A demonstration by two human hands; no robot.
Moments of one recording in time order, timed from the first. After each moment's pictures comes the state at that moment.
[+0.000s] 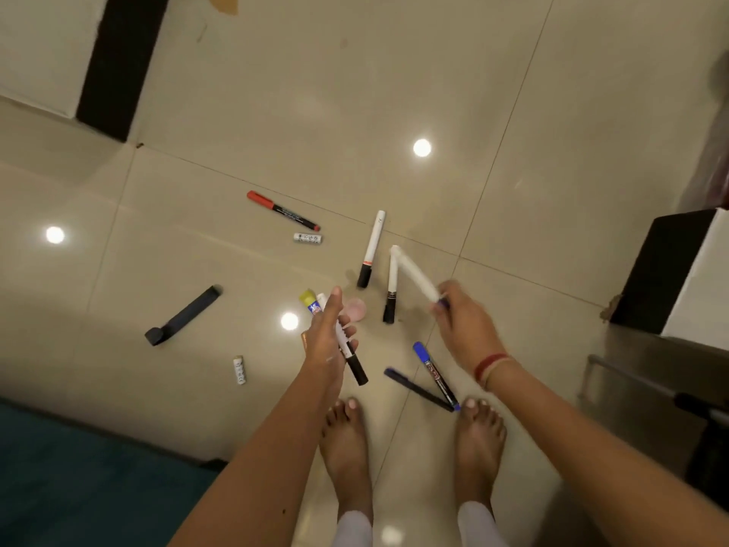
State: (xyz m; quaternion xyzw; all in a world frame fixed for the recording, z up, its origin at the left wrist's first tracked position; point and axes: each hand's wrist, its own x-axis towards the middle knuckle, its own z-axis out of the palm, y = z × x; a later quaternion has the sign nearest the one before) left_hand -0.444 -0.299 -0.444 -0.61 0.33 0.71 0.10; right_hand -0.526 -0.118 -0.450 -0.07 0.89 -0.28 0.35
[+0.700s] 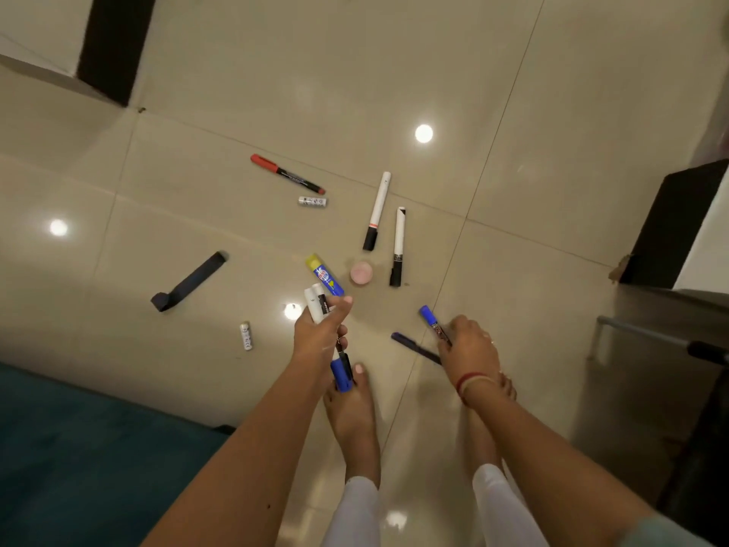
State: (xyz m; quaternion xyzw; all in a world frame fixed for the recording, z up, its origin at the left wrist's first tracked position) left_hand -0.385 -0.298 -0.440 -0.60 0.44 0.66 0.11; right_hand -0.417 -0.085 -0.497 0.02 0.92 -0.08 0.38
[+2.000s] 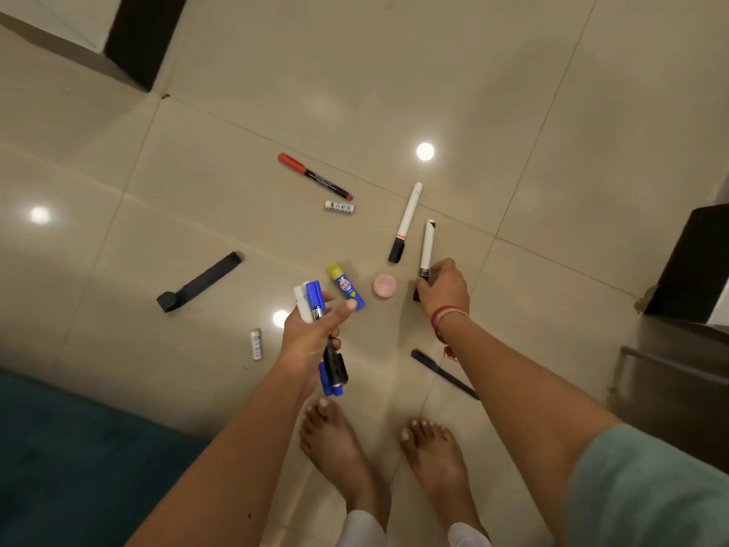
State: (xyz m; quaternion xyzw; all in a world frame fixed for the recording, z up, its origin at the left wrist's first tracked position) left_hand -0.374 -0.349 -0.457 -0.57 0.41 0.71 0.08; right_hand -0.492 -0.192 -0.536 0.12 0.91 -0.24 0.32
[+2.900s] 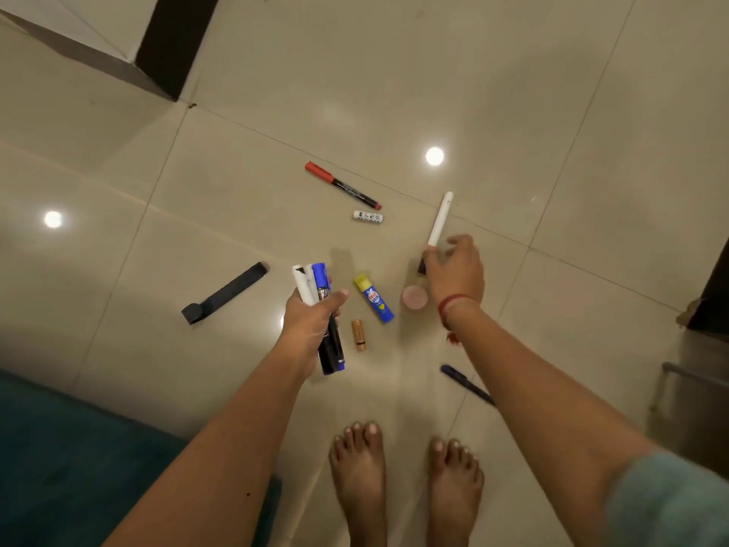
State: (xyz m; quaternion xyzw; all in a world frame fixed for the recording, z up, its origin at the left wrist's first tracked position) left_hand -0.389 -0.407 -0.482 -0.56 0.48 0.67 0.10; right_hand -0.510 -0.254 -0.525 0.14 0.92 -0.29 0.22
